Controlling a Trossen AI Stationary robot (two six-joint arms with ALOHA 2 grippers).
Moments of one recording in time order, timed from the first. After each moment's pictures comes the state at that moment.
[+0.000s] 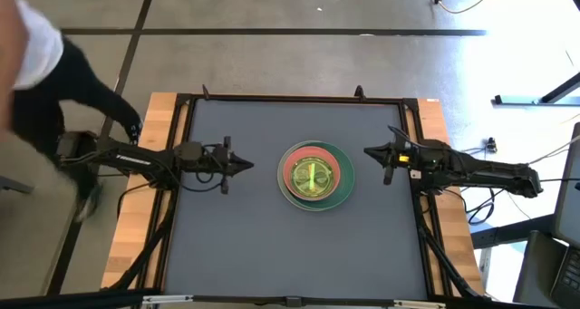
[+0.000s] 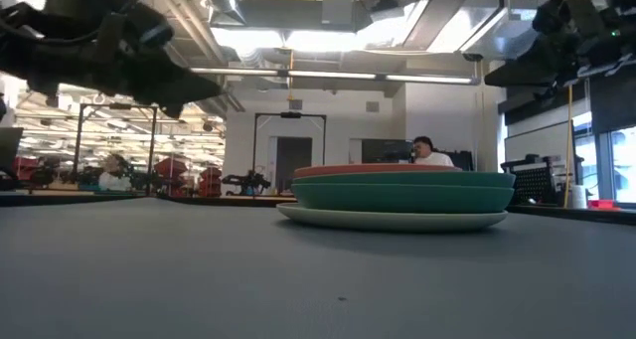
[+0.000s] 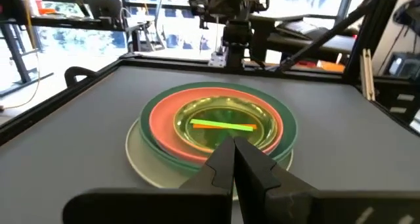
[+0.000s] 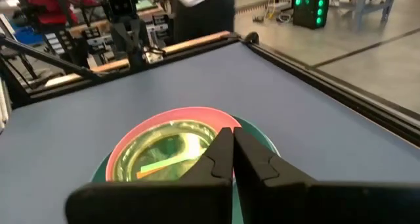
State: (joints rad) left arm 0.11 0.95 0.12 0.72 0.02 -0.07; right arm -0.11 0.29 0.27 -0.19 0.17 0.21
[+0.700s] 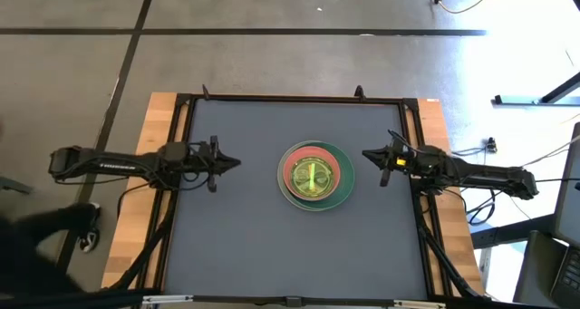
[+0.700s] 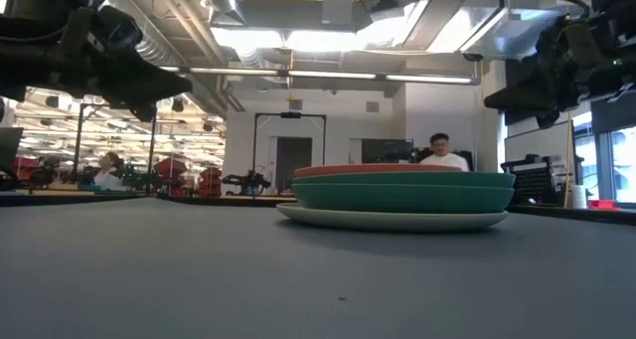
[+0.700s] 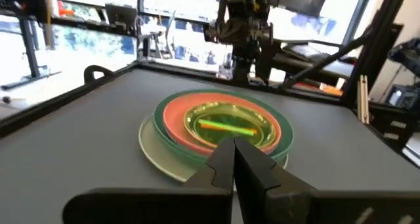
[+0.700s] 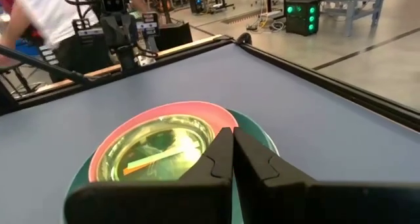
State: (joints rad) left arm 0.13 0.52 0.01 0.45 0.00 -0.17; right arm -0.11 0.20 0.11 -0.08 0.20 0.22
